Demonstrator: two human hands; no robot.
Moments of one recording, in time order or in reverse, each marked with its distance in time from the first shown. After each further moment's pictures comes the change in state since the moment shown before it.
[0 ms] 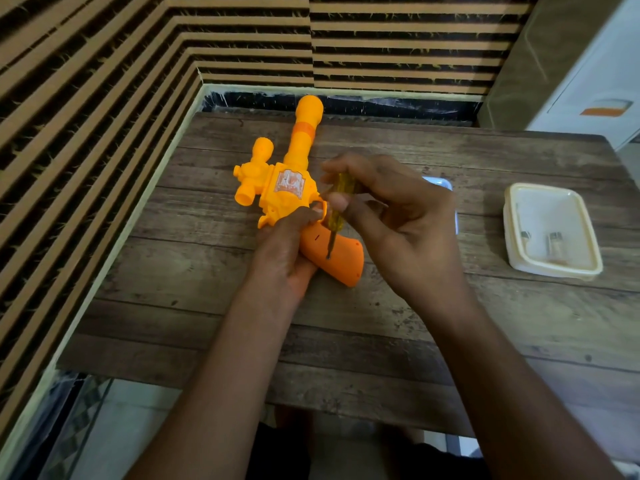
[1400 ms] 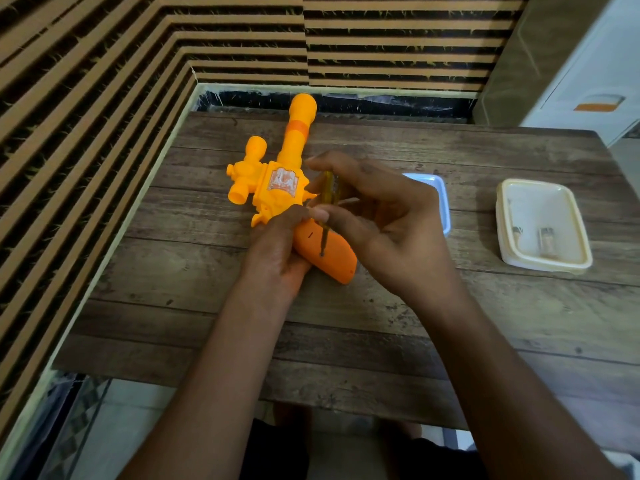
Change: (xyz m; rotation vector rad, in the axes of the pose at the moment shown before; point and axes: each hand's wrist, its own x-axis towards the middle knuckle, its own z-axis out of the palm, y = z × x) left_hand -0.003 0.002 -0.002 0.042 -0.092 0.001; right_hand 0.002 0.001 -0.003 -0.020 -0.072 -0.023
